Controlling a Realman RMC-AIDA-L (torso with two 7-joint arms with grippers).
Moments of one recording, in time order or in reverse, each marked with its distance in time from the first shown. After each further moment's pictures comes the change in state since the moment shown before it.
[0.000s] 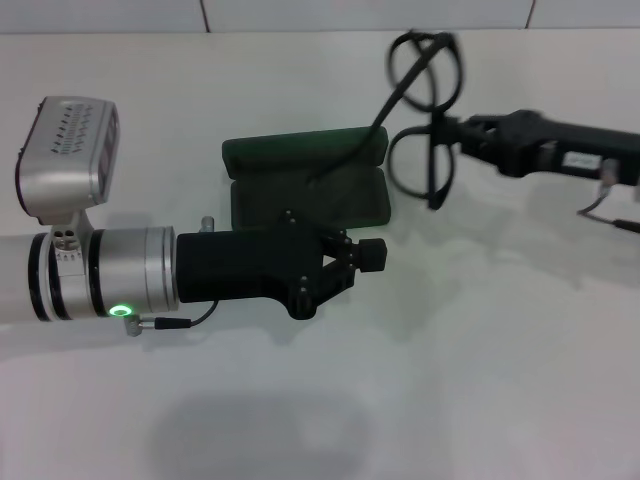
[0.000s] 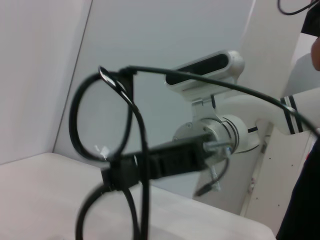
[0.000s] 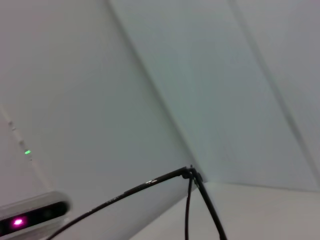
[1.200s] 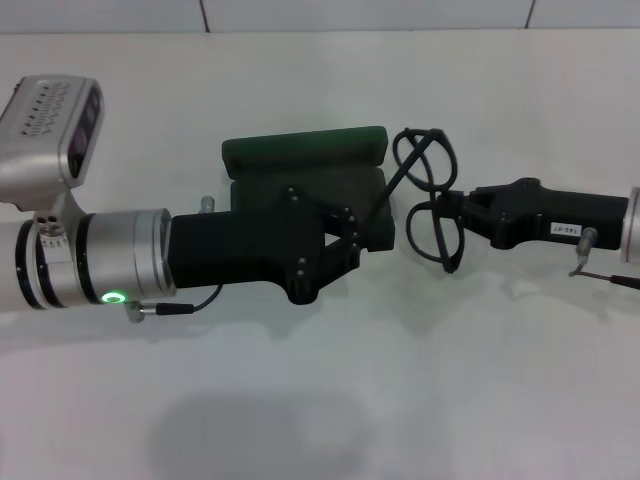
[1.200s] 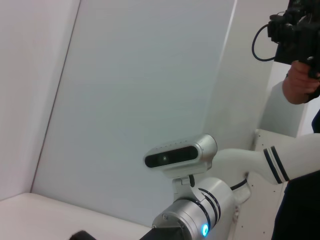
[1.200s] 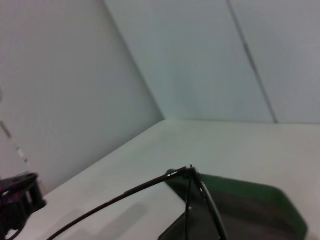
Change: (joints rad) left arm -0.010 0.006 0.005 0.003 -0.066 0.084 0.011; right arm -0.056 0.027 -0.032 0.018 -0.108 0.154 -0.092
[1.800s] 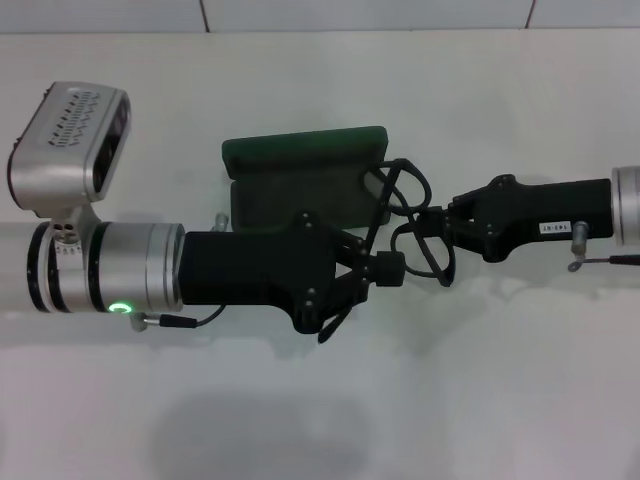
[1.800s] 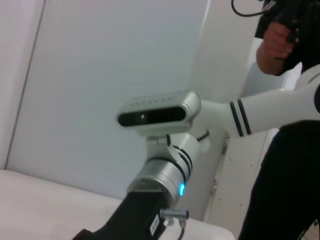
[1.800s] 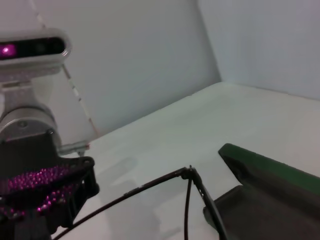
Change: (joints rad) left arm -0.018 0.005 0.069 0.000 0.025 -0.002 0.001; right arm 0.104 -0.047 -0.081 -0.013 -0.092 -0.081 0.006
